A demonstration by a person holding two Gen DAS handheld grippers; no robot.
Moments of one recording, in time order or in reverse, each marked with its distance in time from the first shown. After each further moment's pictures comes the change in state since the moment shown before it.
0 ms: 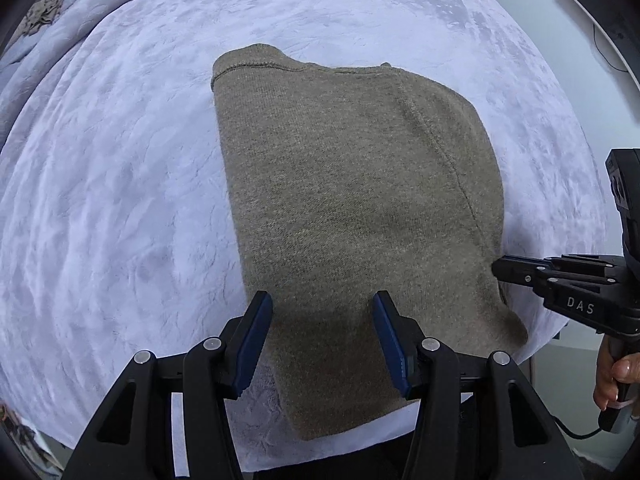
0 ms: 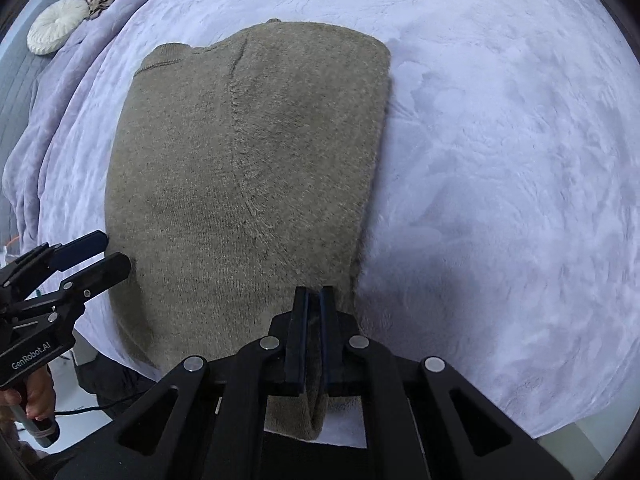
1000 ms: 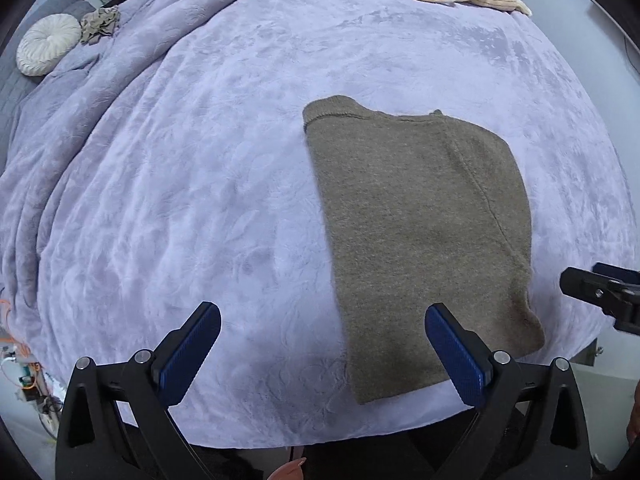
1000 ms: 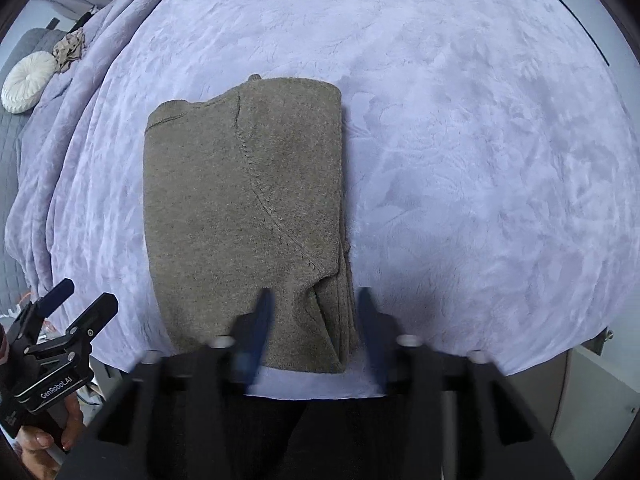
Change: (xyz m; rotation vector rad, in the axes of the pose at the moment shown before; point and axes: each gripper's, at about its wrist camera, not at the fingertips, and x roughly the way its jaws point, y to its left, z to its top) left arm -0.067 0.012 -0.008 -0.069 -0.079 0.210; right arm -0.077 0.030 -0.012 0.104 -0.098 -0.067
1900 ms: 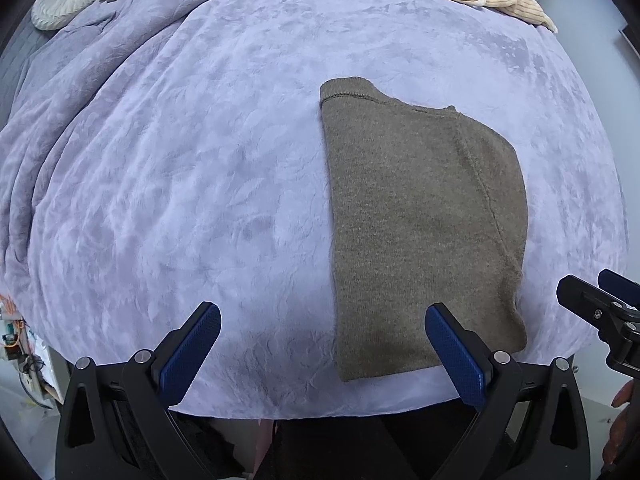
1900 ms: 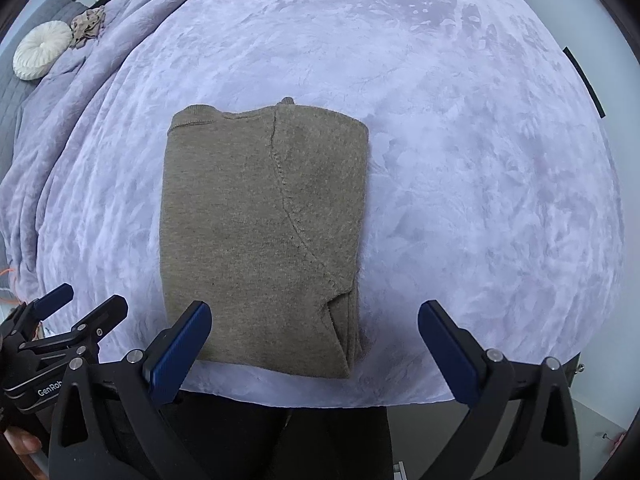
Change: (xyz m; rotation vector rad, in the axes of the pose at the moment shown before) left arm -0.003 0.007 -0.007 -0.111 0.089 -0.039; right arm -0.017 0.028 0.001 -0.076 -0.028 -0.073
